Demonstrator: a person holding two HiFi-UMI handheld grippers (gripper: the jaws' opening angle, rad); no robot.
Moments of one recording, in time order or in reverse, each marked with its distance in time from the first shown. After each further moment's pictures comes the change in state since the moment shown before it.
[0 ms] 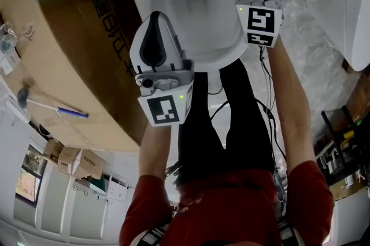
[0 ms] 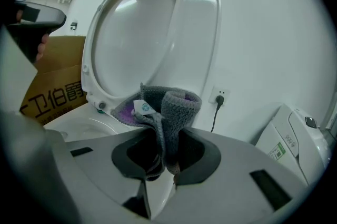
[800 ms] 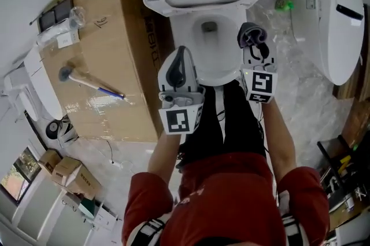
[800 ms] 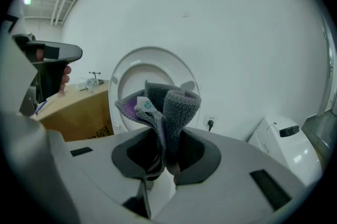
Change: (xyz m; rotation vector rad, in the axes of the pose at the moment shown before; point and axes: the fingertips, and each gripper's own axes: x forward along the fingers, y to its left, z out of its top) left arm -0.058 -0.005 0.159 -0.033 -0.058 -0.008; right arm -0.171 0.011 0.136 0.140 -0.065 0.018
